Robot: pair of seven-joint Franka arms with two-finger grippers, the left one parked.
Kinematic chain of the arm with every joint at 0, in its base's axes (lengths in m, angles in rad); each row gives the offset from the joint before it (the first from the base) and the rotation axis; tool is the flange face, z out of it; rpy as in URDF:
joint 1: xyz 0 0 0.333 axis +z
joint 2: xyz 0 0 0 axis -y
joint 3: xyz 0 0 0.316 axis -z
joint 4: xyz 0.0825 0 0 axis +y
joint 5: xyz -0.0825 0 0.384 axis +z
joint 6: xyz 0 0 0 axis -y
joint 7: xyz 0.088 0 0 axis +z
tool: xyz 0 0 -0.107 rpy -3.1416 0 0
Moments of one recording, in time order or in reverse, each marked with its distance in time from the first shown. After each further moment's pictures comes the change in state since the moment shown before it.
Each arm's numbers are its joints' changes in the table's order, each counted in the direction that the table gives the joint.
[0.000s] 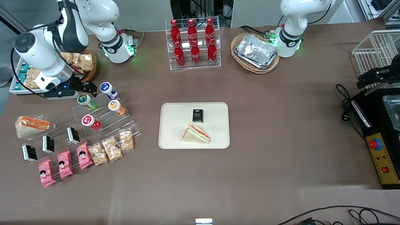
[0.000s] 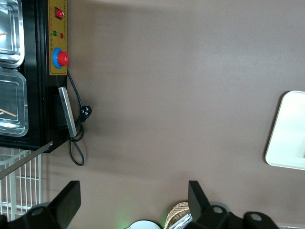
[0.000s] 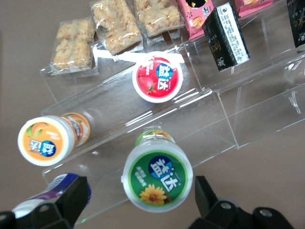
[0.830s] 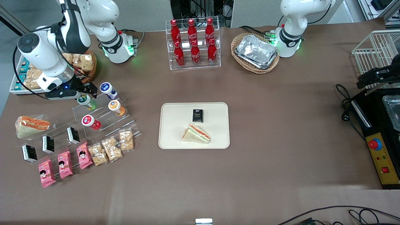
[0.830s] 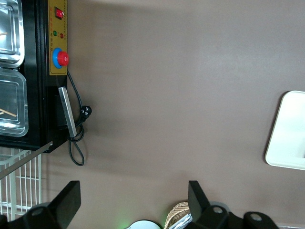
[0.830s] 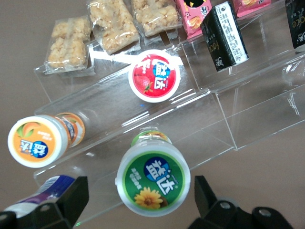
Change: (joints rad) arm -0.003 -0.001 0.000 0.023 -0.017 0.037 0.000
